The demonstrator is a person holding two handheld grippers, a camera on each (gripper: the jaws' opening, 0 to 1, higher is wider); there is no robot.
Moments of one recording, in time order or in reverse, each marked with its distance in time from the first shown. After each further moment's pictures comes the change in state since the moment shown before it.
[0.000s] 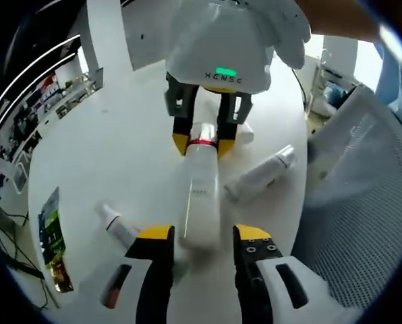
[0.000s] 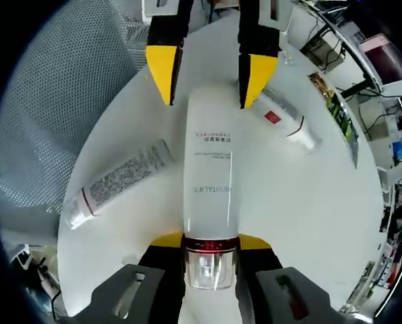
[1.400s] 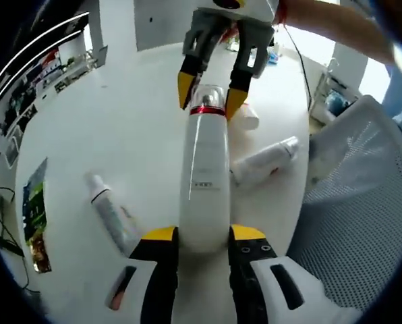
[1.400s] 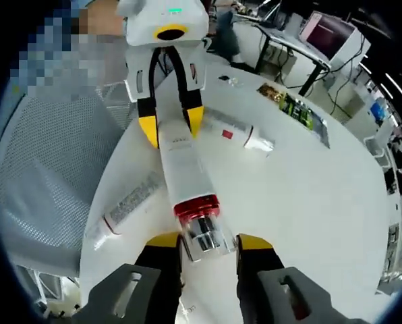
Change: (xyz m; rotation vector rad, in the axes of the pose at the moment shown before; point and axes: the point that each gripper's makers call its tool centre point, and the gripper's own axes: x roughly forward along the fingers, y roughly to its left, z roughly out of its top) left arm 0.007 -0.002 -0.021 -0.137 0.042 -0.072; right arm -0.054 -0.014 0.008 0.197 -0.219 -0.045
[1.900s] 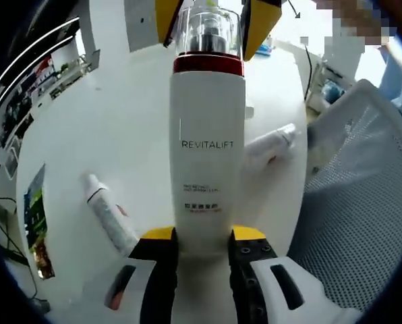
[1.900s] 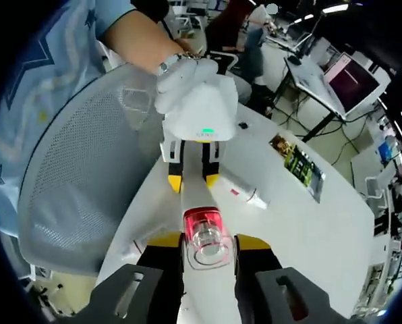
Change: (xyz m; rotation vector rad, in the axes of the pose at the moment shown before) left arm 0.003 -0.003 -0.007 0.079 0.020 0.012; right arm -0.046 0.016 0.080 -0.148 -0.073 0.010
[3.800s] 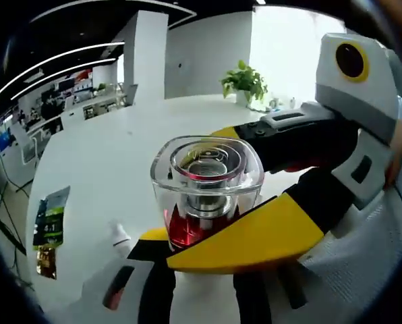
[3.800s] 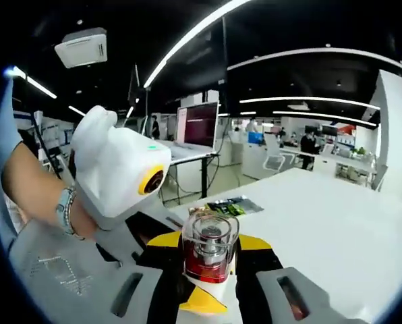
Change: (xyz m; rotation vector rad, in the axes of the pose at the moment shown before) left arm -0.036 0.009 0.079 -0.174 -0.366 0.110; right arm 0.008 -0.027 0.038 0.827 -0.644 -0.703
